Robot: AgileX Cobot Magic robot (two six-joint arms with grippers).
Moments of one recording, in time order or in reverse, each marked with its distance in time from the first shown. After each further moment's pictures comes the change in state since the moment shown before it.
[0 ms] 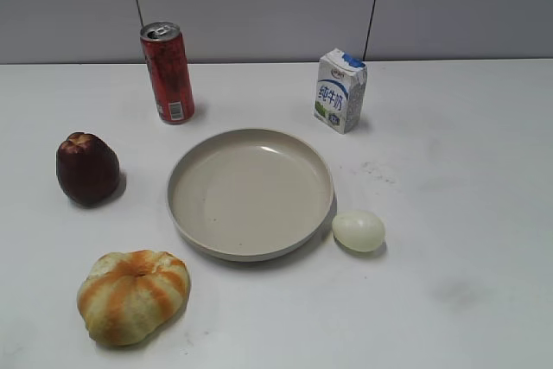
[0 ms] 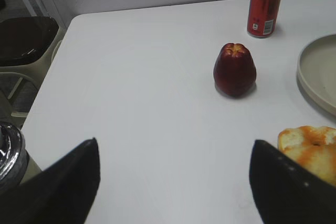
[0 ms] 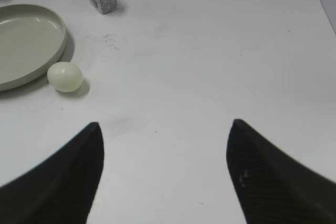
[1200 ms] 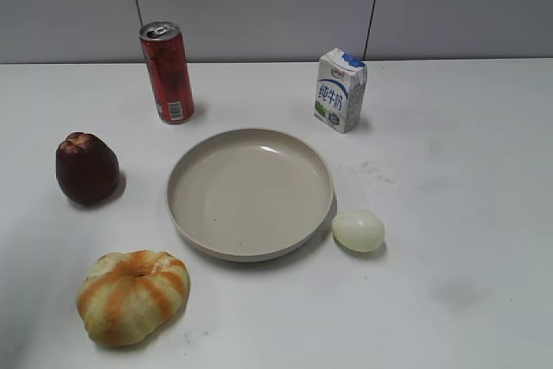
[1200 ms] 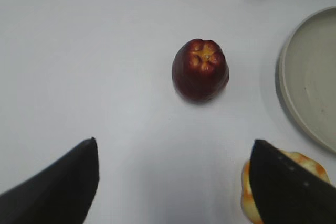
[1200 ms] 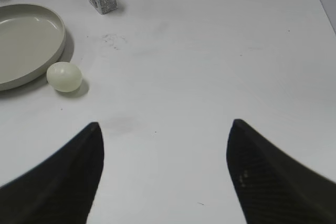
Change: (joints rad) left arm -0.033 1.275 -0.514 -0.177 -0.180 0.055; right arm 0.000 0.000 0.000 0.000 0.000 0.000
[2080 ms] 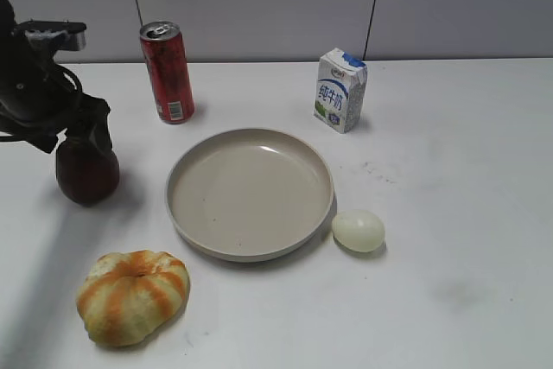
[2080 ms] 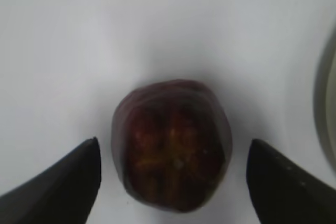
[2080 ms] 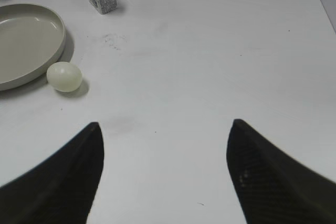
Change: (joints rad) left arm -0.114 0.629 -0.255 0.012 -0.051 0.020; right arm 0.000 0.000 0.000 0.000 0.000 0.000
